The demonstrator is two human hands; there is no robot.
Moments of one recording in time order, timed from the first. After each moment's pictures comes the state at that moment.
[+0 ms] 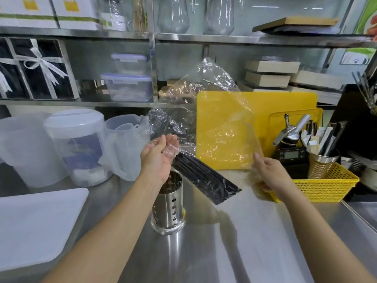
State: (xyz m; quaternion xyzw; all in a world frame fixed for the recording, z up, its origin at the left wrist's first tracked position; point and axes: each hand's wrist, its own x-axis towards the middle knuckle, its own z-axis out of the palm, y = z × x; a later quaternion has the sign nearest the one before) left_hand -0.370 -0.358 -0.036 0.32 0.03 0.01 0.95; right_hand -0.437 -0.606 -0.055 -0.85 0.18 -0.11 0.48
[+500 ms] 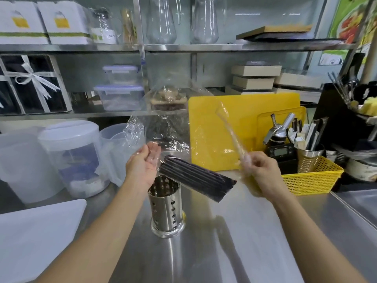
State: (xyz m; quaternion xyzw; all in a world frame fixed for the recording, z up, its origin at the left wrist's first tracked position) left_hand -0.362 -0.327 -0.042 0.31 0.07 -0.01 0.95; right_hand -0.465 -0.588 -0.052 -0.79 0.06 -0.22 0.57
